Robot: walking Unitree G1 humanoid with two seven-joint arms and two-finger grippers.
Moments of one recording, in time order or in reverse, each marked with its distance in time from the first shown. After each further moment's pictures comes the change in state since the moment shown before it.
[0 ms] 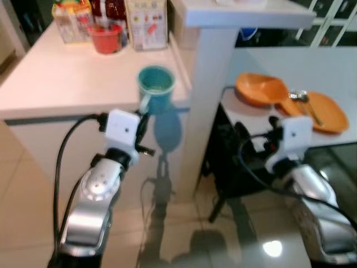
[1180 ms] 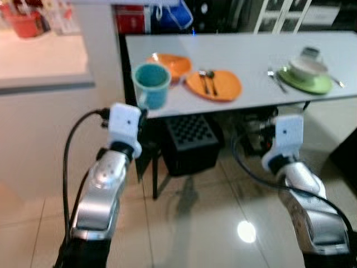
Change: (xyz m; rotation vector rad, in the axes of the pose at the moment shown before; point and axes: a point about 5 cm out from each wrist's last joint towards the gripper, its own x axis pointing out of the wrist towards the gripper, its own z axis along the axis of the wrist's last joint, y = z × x) left arm 0.020 -0.005 0.002 -0.038 -0.016 0.025; right arm 0.006 -0.008 -0.017 -0.027 0.076 -0.105
